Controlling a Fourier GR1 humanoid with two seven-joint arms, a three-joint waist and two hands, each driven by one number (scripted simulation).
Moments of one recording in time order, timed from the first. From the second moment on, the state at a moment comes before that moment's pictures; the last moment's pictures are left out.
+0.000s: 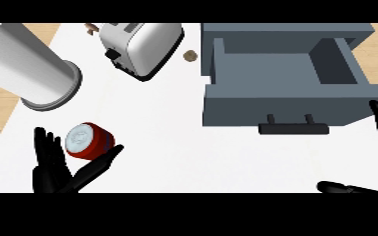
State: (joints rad) left arm 0.24 0.00 -0.05 -1.70 -0.01 0.67 -0.04; right arm 0.16 -0.09 -0.19 -2.17 -0.10 0.03 0.21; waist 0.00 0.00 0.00
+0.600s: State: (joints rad) left arm 0.21 0.00 0.03 -1.42 0.18 0.62 -0.30; right arm 0.17 -0.09 -0.23 -2.20 -0.12 0.07 0.23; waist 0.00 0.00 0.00
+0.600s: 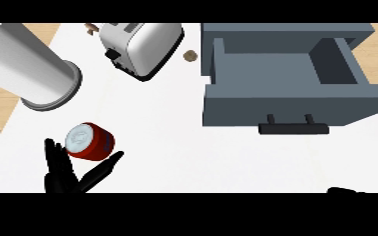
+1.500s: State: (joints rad) left arm -0.01 0.04 0.22 -0.99 0.32 0.48 -0.52; right arm 0.15 -0.10 -0.30 -2.24 -0.16 0.11 0.28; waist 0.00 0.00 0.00
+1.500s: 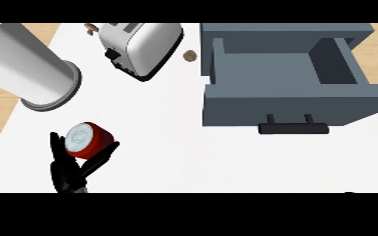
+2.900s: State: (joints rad) left arm -0.39 0.10 0.15 -0.61 0.29 0.12 -0.63; right arm 0.11 -0.08 -0.30 -2.23 -0.11 0.12 0.28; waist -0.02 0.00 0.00
